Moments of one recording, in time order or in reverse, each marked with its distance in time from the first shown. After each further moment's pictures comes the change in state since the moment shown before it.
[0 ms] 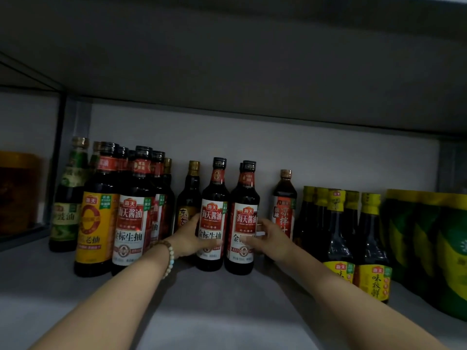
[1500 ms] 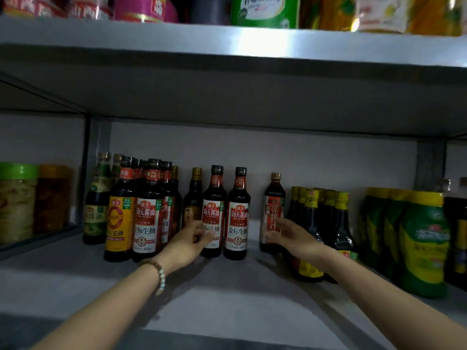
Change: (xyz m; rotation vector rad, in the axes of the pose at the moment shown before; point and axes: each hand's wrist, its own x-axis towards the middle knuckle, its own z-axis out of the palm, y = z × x) left_hand -0.102 0.051 0.016 0.238 0.164 -0.032; right_hand -0.095 -0.054 -0.052 -0.253 0.029 0.138
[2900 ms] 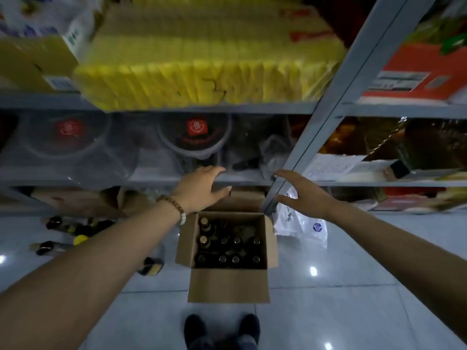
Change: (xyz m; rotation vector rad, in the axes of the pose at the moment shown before) left_hand -0.468 -0.033 0.533 0.391 -0.692 -0.054; right_hand -0.567 0.474 -0.048 -0.302 -0.521 0.432
